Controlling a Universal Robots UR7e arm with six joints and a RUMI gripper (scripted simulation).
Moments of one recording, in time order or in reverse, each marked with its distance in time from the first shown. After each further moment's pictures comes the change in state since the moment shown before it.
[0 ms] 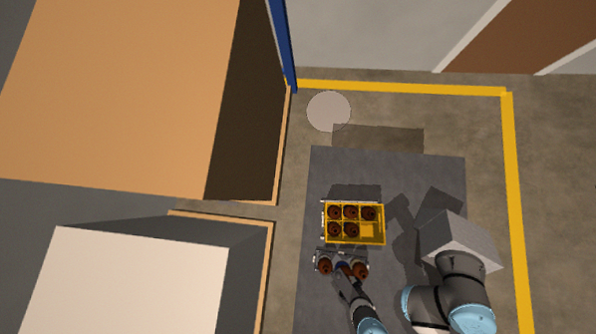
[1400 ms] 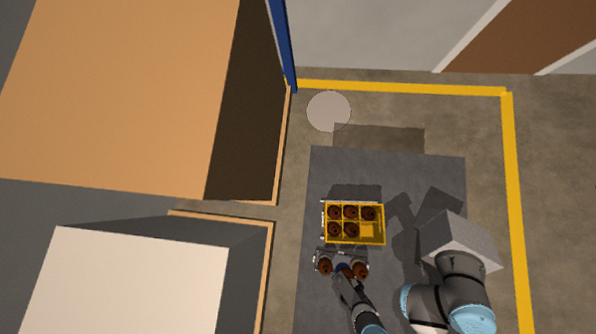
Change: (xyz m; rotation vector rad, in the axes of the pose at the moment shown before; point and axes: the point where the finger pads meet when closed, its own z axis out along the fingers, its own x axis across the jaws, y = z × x) arm 0.000 0.000 -0.030 0.000 0.000 0.000
